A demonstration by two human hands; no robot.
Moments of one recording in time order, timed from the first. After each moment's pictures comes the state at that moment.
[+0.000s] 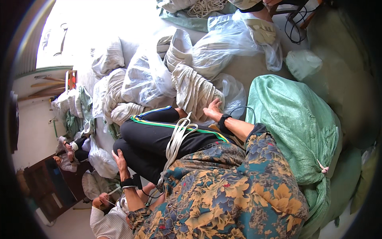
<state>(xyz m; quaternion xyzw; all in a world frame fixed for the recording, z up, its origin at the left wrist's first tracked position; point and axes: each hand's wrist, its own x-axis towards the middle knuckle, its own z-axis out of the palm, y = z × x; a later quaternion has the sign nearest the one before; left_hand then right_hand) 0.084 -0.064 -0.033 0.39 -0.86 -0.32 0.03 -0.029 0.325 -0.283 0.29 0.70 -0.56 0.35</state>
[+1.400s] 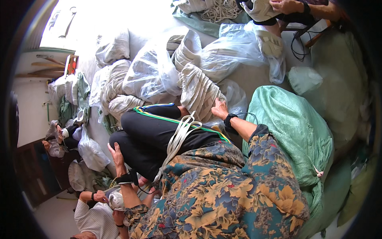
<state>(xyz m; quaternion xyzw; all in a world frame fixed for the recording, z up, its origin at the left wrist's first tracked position) 0.101 -0.079 -0.052 0.35 -0.86 -0.37 0.08 -0.036 0.359 -0.288 0.06 0.87 -0.41 0.28</state>
